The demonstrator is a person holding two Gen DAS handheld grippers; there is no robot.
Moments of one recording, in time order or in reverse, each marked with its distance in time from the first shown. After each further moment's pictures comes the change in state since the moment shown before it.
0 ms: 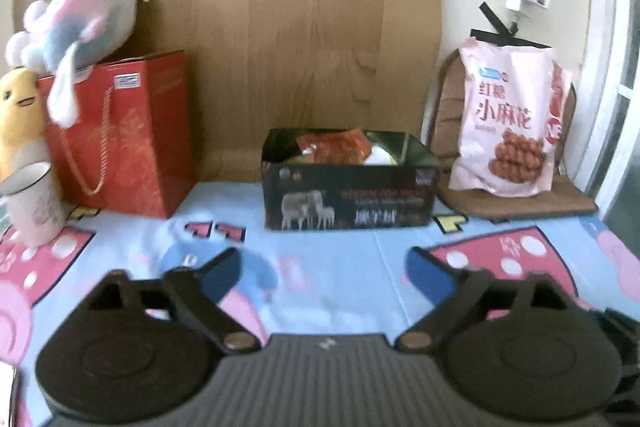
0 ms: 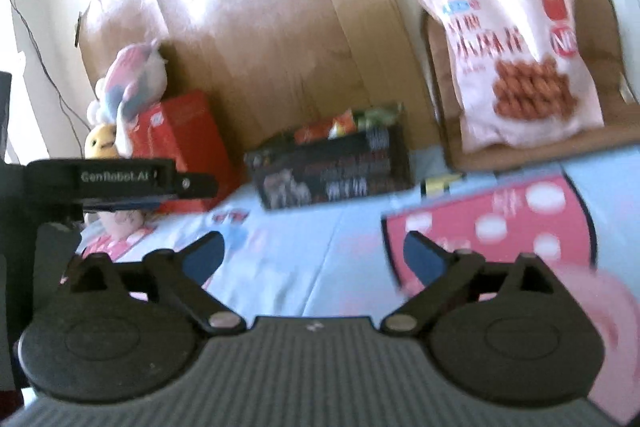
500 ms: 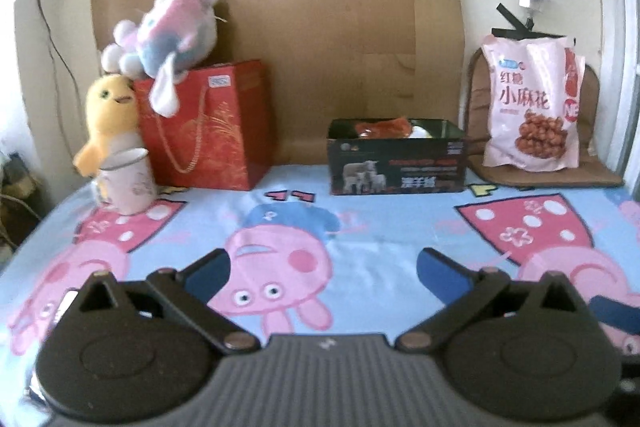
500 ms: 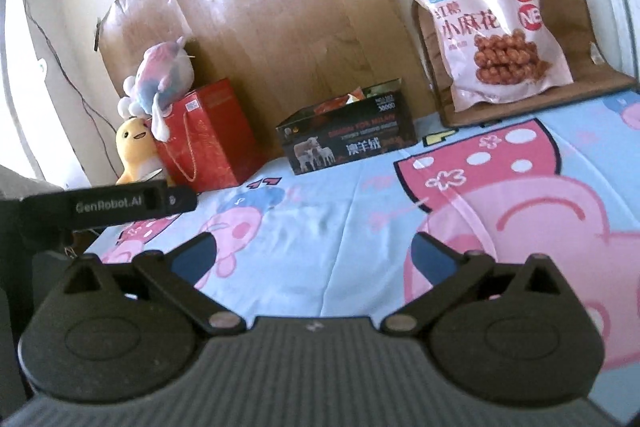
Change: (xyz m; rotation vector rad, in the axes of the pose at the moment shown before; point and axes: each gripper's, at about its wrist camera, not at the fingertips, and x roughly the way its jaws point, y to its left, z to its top) left arm -0.087 -0.010 -0.050 0.028 -0.037 0.217; right arm -0.063 0.018 -0.030 0.078 -0.019 0.024
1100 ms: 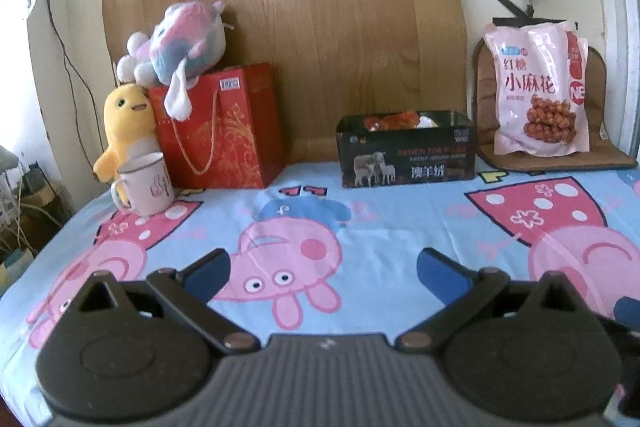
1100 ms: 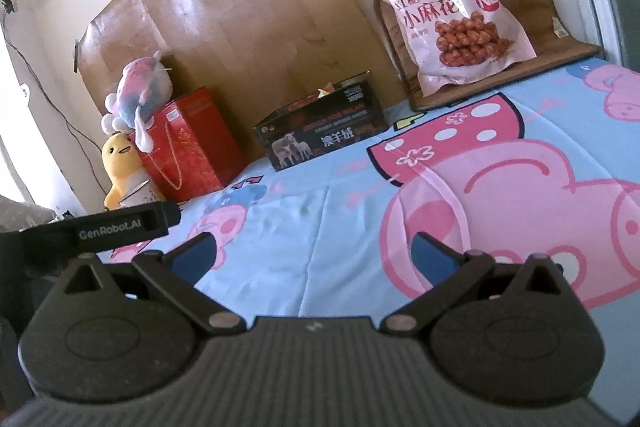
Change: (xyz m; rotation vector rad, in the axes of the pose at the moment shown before) left arm -0.004 -0.013 -0.017 0.028 -0.009 0.053; right arm -0.011 -0.009 -0.016 0.078 -0.020 -0.052
